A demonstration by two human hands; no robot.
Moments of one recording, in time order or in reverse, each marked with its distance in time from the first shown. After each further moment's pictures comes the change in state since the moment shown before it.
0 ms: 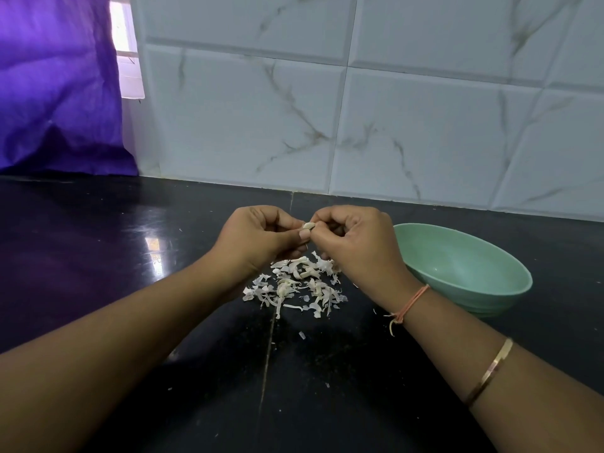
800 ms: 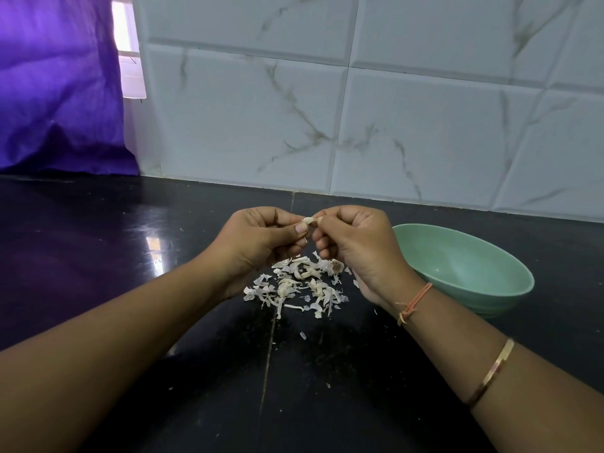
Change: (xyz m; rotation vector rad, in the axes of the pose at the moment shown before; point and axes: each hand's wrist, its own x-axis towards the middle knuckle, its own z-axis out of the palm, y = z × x) left_hand 0.004 -0.002 -0.003 -0.150 -0.047 -0.077; right_hand 0.003 0.000 0.005 0.535 -0.040 0.361
